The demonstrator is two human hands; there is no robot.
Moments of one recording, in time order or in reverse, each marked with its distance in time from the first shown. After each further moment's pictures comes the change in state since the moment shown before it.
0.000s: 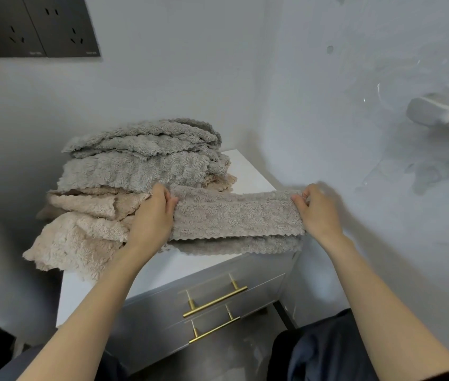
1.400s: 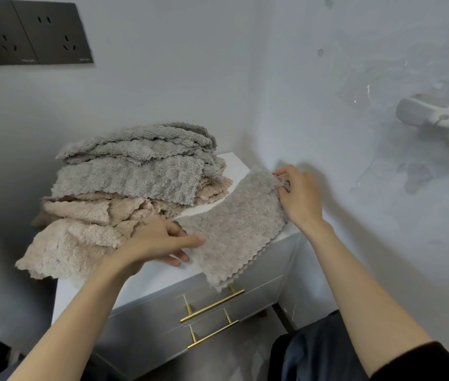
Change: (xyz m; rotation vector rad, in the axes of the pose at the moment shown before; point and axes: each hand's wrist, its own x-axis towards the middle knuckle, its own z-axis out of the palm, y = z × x) left_hand -0.020 0.023 -0.022 -0.444 -0.604 -0.379; right_hand 0.015 -0.036 0.001 0.022 0.087 -0.160
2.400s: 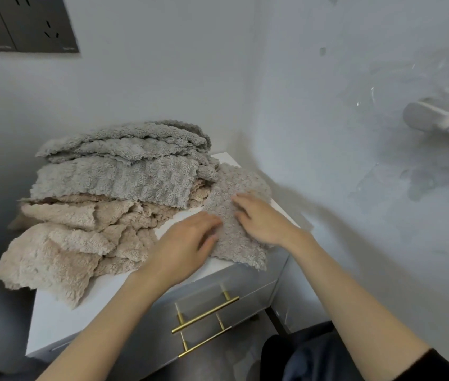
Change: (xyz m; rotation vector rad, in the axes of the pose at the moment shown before) left_hand 0.026 -0.005 0.042 0.751 0.199 0.620; right_hand -0.009 -0.023 0.035 -0.177 -0.621 -0.216
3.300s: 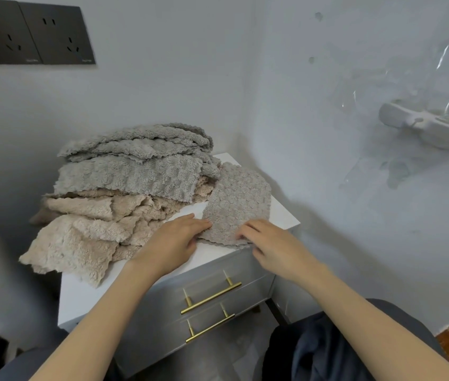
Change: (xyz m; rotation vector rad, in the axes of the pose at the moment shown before) left_hand -0.019 -0.031 -0.003 0.137 -0.145 0.037; right_hand -0.083 -0.008 0.021 -0.178 0.146 -0.290
